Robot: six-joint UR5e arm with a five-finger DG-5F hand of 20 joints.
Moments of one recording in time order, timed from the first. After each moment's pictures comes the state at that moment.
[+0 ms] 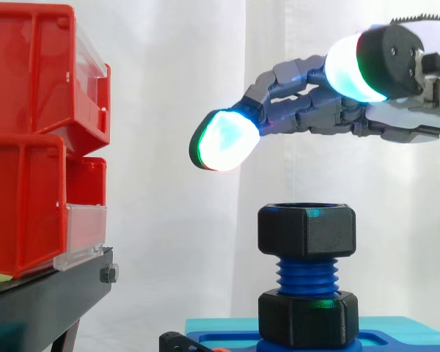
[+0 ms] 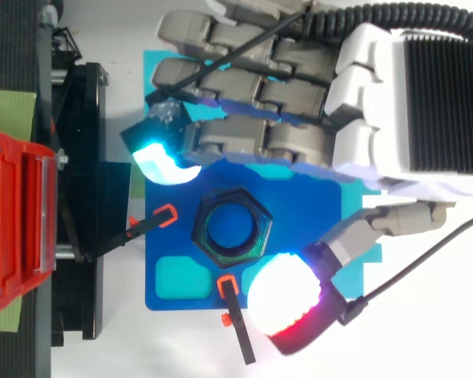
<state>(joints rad) 0.15 -2.10 -1.39 -2.58 -1.49 -1.36</state>
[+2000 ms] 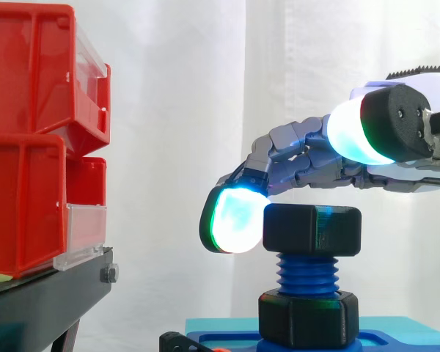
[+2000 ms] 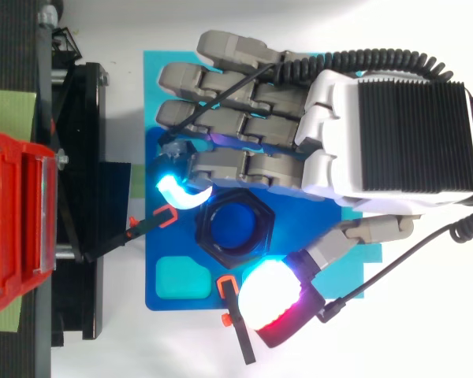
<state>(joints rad) 0.16 -2.15 -1.39 -2.62 -1.50 -1.32</state>
